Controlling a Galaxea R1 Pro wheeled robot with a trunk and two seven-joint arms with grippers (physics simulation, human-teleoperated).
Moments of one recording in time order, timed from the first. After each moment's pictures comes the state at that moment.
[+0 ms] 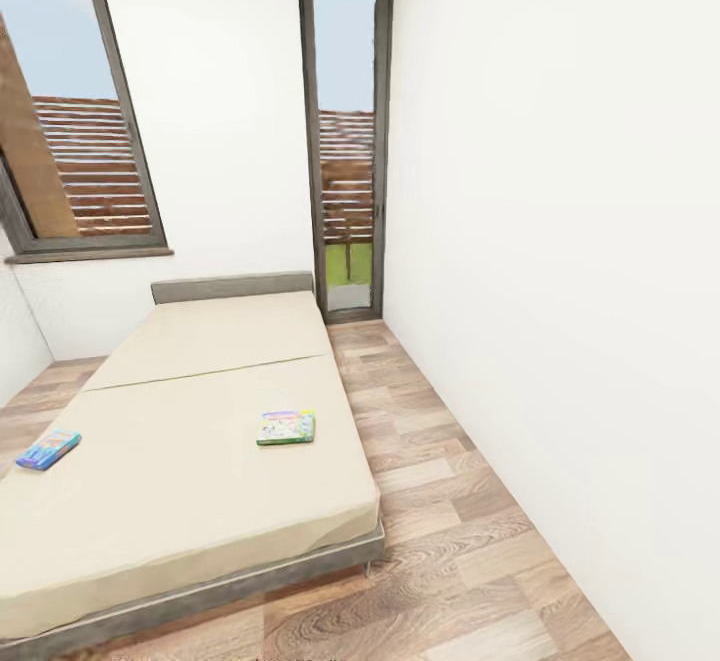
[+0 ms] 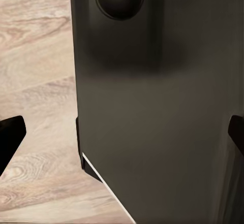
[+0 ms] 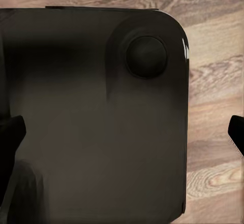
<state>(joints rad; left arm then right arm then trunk) 0.13 0.01 0.00 -0.07 0.00 -0.17 -0.01 0.08 0.02 0.02 -0.06 -0.04 -0.23 -0.01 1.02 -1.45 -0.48</state>
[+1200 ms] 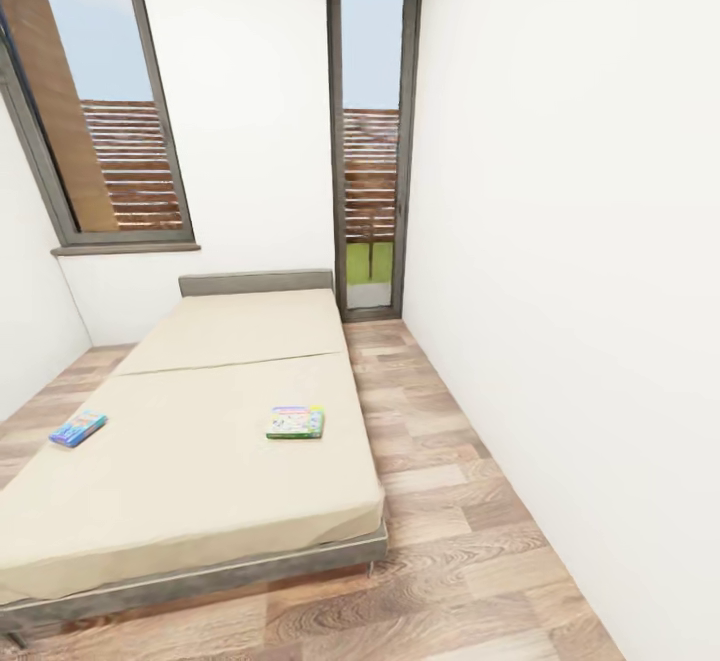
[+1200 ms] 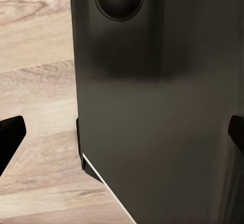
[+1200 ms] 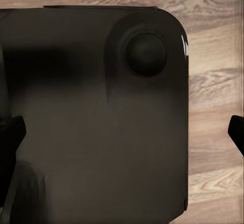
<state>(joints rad) 0.13 0.01 0.00 -0.08 0.00 -0.17 -0.01 0.08 0.02 0.01 -0.06 -0.06 -0.23 -0.01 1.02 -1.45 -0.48</state>
